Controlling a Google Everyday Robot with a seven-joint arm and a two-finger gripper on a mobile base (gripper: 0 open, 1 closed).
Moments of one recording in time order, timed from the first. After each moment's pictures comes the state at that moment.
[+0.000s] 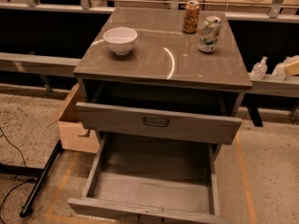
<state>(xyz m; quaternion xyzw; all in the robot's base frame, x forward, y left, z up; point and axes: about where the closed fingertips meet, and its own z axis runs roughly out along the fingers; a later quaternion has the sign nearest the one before) 0.552 -0.339 1.021 -0.40 0.73 -0.02 0.55</state>
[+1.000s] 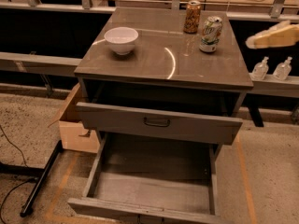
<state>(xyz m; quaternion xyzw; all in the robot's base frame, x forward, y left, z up) 0.640 -0.316 1.028 -0.35 0.72 0.03 0.61</state>
